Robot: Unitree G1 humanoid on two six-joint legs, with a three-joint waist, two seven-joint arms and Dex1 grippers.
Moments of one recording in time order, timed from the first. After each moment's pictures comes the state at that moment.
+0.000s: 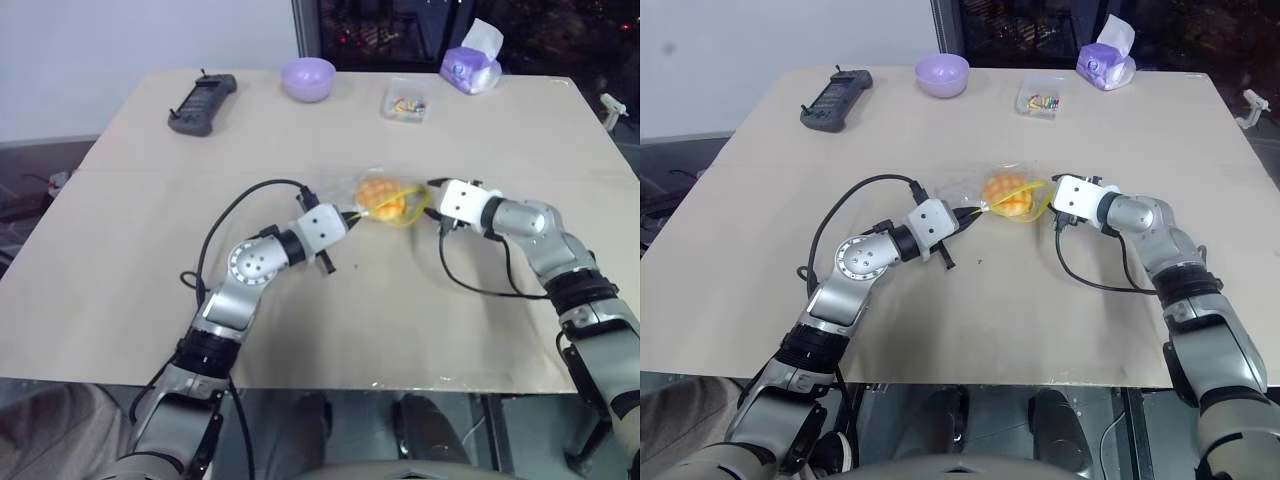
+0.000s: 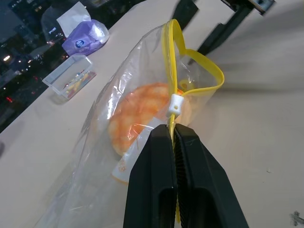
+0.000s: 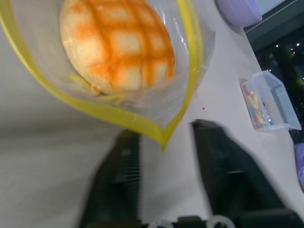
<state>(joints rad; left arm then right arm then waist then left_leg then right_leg) -0.49 0.41 -0.21 0.07 0.09 -0.05 -0.67 -0.81 -0.56 0.27 0.66 -0.31 -0.38 0.64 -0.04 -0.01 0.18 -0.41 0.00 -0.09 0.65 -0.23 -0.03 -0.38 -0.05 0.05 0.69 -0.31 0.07</state>
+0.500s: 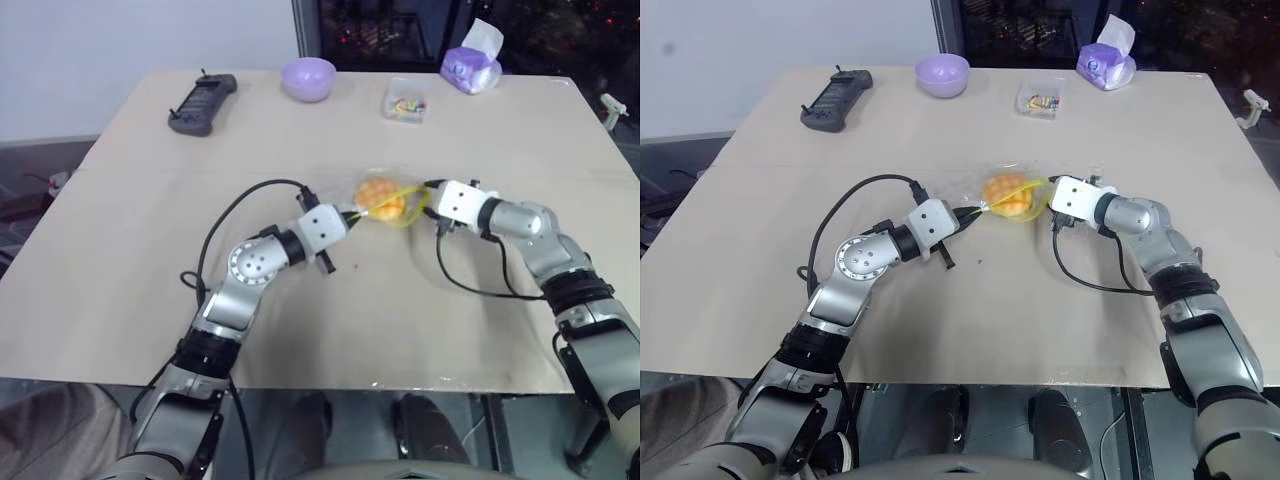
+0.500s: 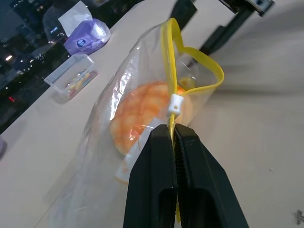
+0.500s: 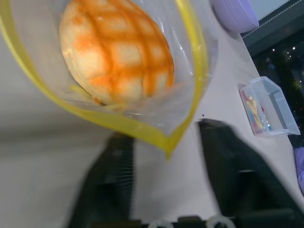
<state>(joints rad) -0.49 0.41 -0.21 0.07 0.10 -0.05 -0.66 -0.81 -0.55 0.27 0.68 -0.31 -0.40 0.63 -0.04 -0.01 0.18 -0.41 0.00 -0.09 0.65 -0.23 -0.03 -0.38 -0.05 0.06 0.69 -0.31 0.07</state>
